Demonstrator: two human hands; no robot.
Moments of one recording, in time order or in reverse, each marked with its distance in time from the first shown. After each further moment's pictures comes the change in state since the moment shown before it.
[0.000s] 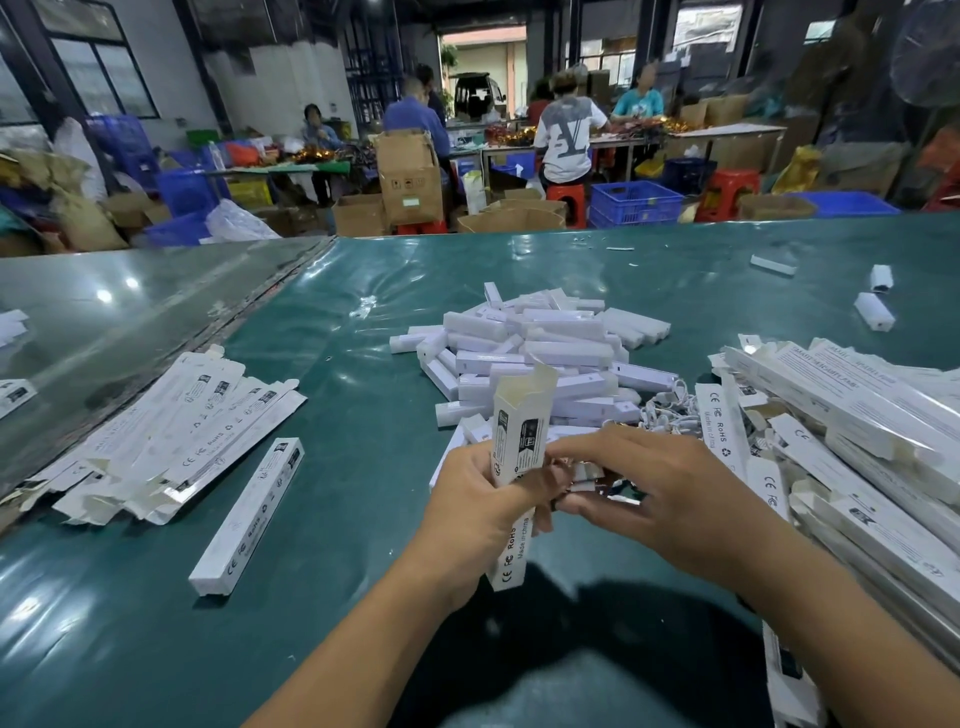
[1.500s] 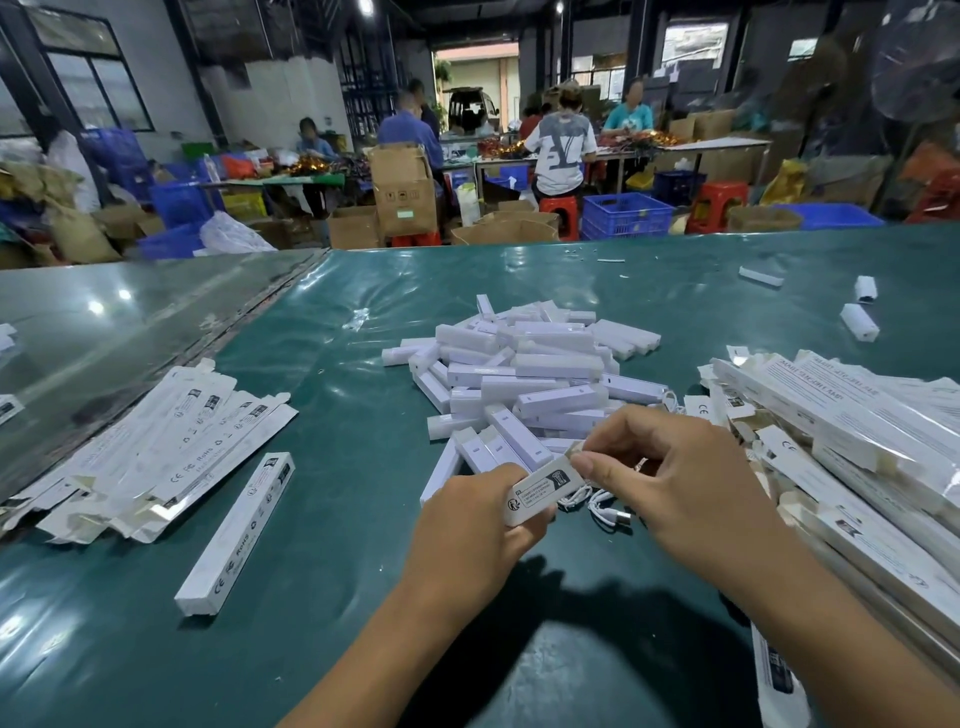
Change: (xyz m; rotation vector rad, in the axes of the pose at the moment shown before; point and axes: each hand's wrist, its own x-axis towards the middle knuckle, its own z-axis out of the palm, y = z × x) left_hand 0.004 -0.019 -0.007 1.028 0.116 0.198; right_hand 0.002 -0.008 -0.010 0.250 0.175 0.525
